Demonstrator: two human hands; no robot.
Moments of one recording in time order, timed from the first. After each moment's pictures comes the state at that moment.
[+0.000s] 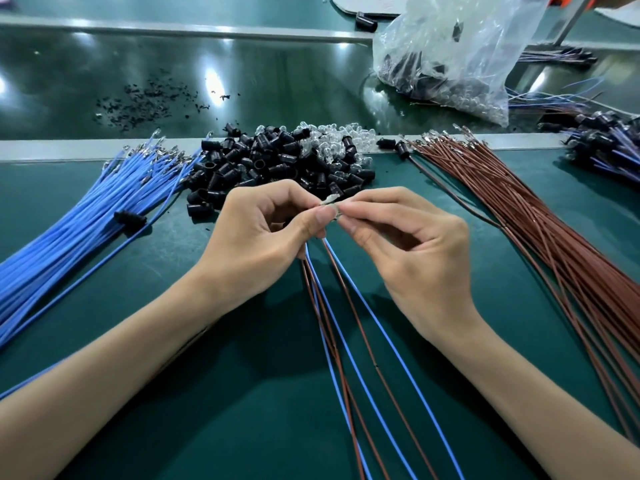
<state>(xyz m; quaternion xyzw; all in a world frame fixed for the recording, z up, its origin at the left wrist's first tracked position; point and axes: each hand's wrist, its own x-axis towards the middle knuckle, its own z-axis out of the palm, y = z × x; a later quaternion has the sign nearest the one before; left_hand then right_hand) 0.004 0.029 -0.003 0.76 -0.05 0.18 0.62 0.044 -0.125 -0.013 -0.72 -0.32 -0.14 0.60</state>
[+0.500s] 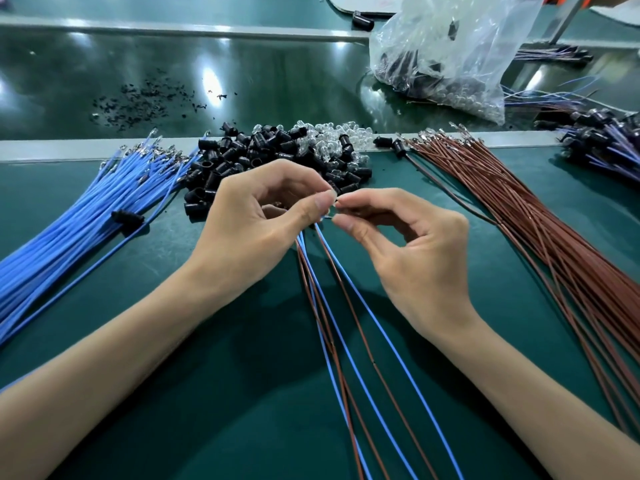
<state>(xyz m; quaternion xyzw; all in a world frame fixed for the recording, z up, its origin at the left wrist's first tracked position) 0.005 0.030 0.003 0.77 -0.03 0.20 0.60 0.044 -0.124 -0.012 -0.73 -0.32 -0.15 0.59</state>
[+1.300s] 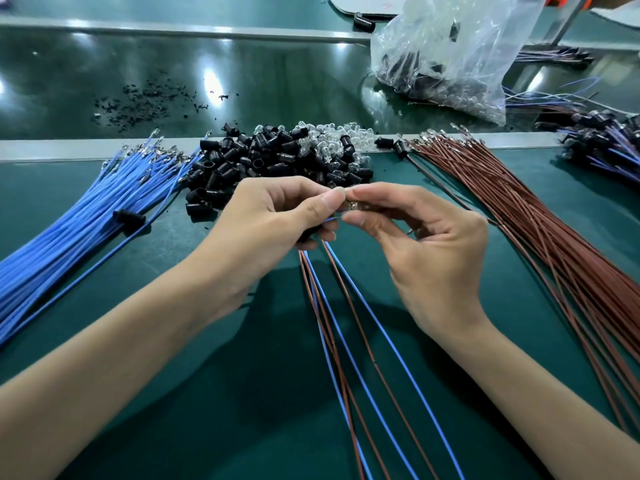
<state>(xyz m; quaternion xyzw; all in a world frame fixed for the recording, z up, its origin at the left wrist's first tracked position) 0.000 0.019 0.019 0.73 0.05 0.06 0.68 0.046 -0.127 -0.012 -0.68 -0.30 -0.16 0.64</state>
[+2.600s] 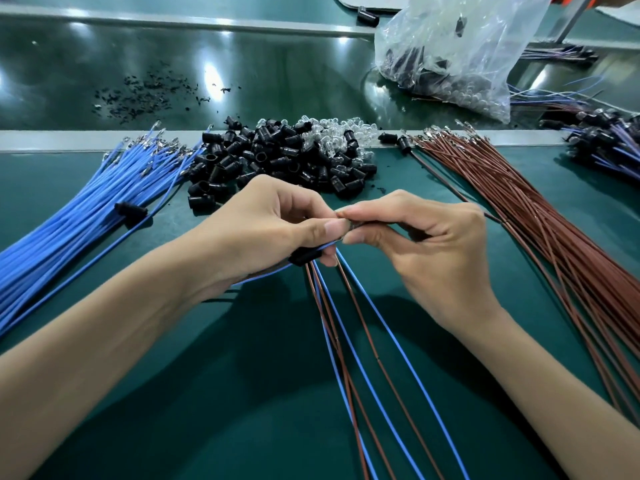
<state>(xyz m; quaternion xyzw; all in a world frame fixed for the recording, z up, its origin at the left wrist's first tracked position) 0.000 0.034 0.022 0.77 -0.01 -0.05 0.64 0.050 -0.137 -0.010 -0.72 -0.40 -0.12 0.56</state>
